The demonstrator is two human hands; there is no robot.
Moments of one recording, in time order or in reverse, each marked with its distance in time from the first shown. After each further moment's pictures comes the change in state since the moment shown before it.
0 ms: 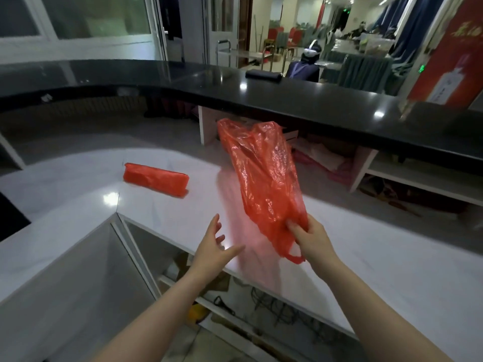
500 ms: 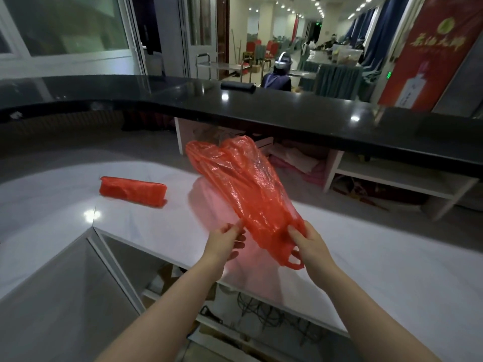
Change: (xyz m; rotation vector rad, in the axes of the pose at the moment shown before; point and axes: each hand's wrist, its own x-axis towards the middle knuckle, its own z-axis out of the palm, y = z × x) left_hand 0.001 0.064 0.055 -0.340 -0.042 -0.260; right_hand -0.019 0.012 -0.044 0.142 0.031 0.135
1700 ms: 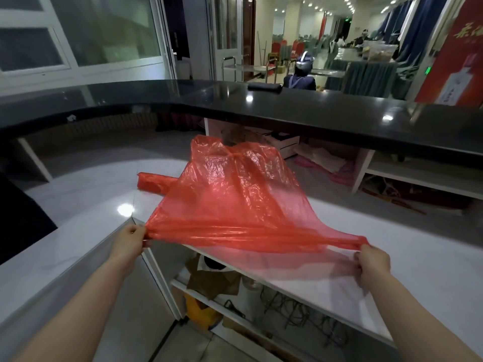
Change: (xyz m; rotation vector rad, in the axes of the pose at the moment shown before) left_hand 0.006 -0.014 -0.237 0.239 0.577 0.095; right_hand 0.031 0.049 -0.060 0.044 0.626 0.359
